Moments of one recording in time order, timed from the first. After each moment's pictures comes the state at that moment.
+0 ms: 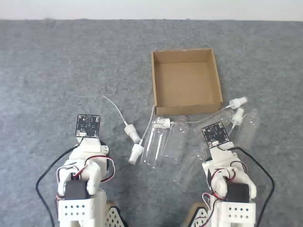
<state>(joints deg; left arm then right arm) -8.4 -100.4 97.1 67.3 -0.6 -0.4 -102.9 95.1 74.8 22.4</state>
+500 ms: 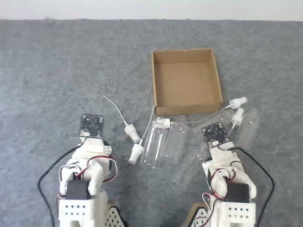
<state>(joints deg) -5.4 -100.4 97.1 67.0 -0.5 -0.4 -102.9 95.1 74.8 22.4</state>
